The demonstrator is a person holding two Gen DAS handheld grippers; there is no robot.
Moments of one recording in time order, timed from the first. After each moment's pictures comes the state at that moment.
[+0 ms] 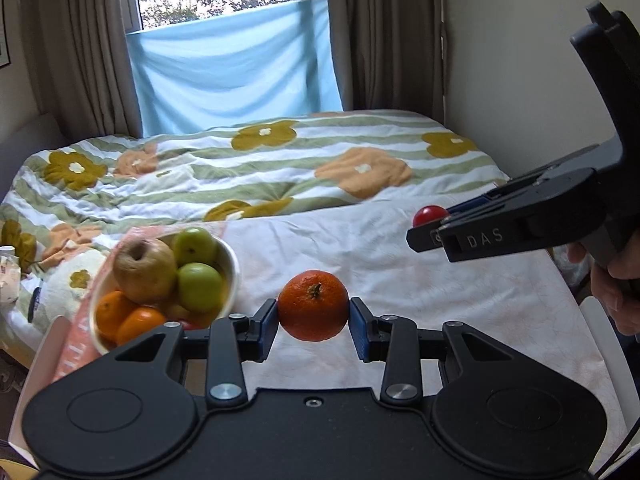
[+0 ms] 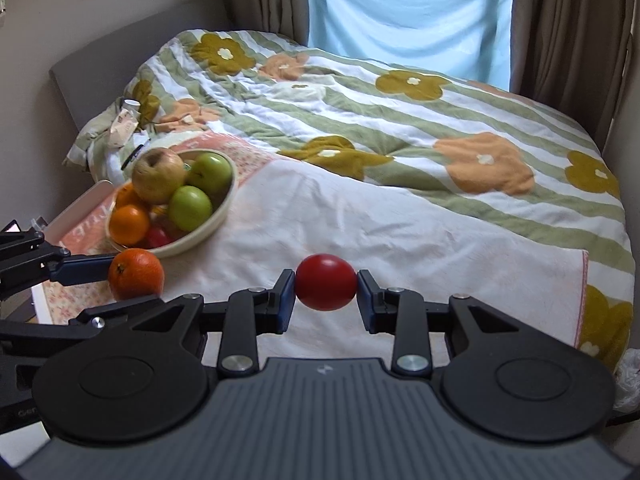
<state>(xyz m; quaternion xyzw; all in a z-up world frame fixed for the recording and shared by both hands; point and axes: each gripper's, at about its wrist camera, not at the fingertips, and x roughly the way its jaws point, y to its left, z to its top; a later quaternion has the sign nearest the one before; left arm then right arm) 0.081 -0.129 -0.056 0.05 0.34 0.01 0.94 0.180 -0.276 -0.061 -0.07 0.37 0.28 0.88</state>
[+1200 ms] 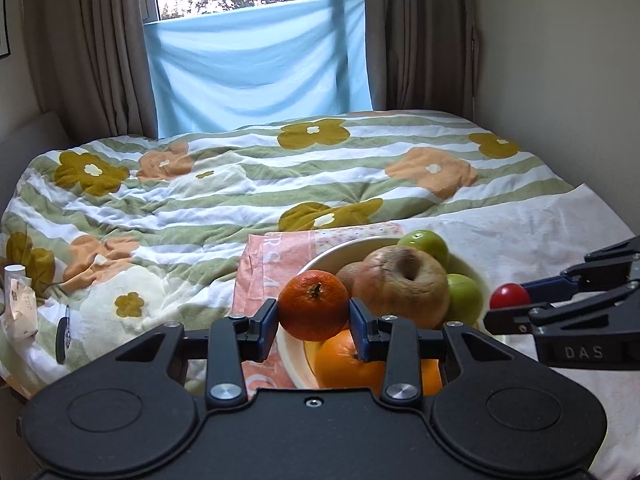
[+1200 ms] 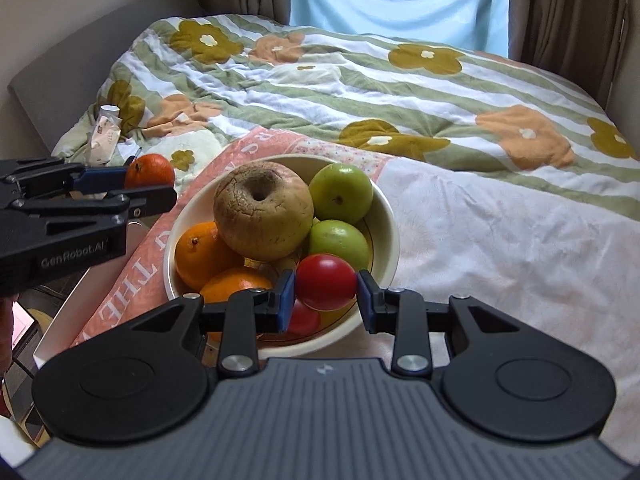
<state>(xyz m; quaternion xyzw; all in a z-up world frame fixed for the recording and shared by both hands) 0.151 0.114 -0.079 0.07 0.34 -0.02 0.94 0.178 -0.058 -0.095 -0.04 0.42 0.21 0.89</state>
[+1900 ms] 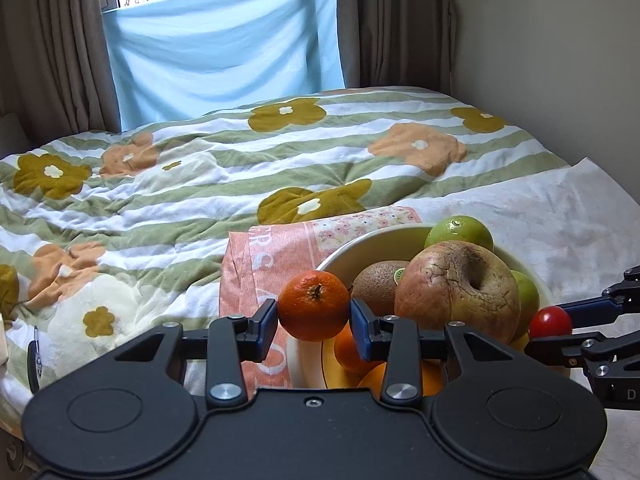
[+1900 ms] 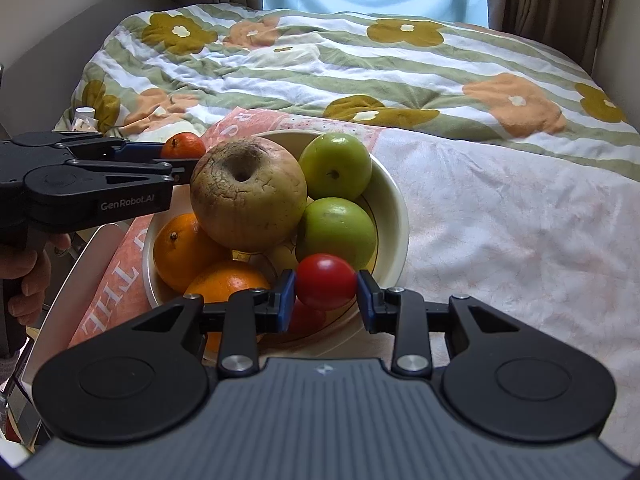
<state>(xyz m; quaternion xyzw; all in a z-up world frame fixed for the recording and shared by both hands) 0.209 0.133 -0.113 0.08 0.36 -0.08 0.93 0.188 -0.047 -0.118 -0.01 0.44 0.17 0.88</state>
